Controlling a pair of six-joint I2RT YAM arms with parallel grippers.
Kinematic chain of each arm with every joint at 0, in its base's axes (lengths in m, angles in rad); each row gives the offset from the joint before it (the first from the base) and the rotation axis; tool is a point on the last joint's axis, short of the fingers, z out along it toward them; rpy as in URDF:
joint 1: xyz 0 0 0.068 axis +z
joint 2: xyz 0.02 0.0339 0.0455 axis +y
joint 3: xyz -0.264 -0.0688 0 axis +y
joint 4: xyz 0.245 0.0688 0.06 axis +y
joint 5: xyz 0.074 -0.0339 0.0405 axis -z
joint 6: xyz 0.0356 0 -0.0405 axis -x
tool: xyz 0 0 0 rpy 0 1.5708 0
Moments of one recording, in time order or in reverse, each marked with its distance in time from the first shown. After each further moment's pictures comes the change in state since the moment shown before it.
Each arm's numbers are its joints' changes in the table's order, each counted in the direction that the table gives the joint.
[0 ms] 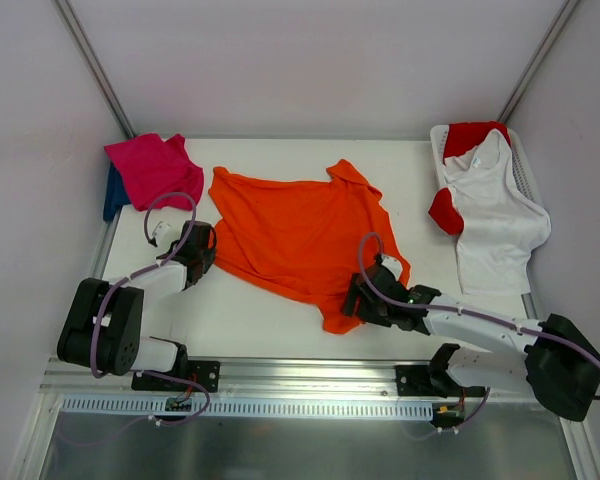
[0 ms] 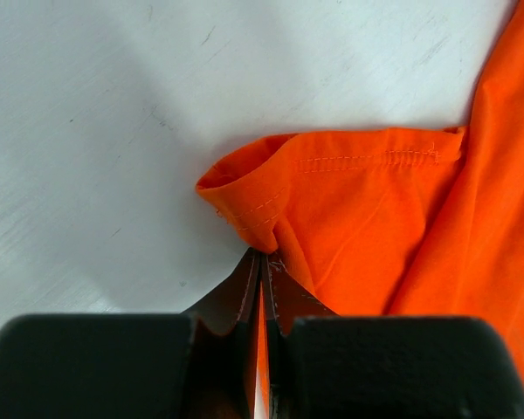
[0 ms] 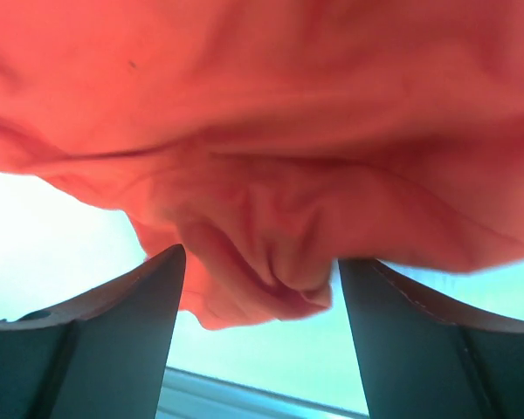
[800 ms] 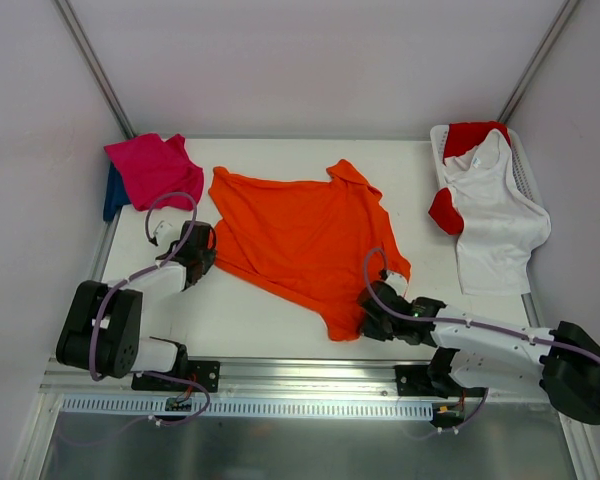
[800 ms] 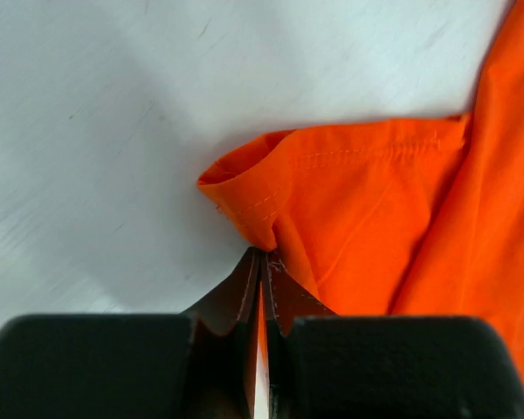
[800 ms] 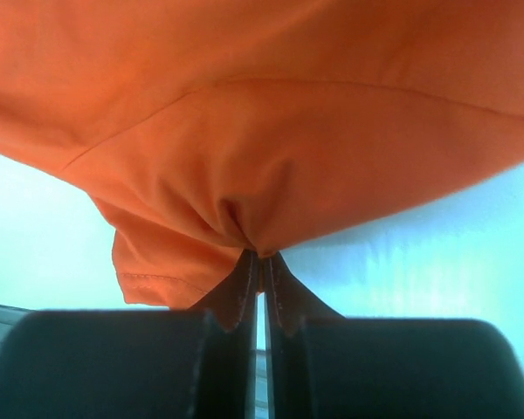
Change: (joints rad) left arm 0.000 -0.005 -0.004 0.001 0.006 -0.025; right arm 0.116 -0.108 0.072 0.117 0.019 -0.151
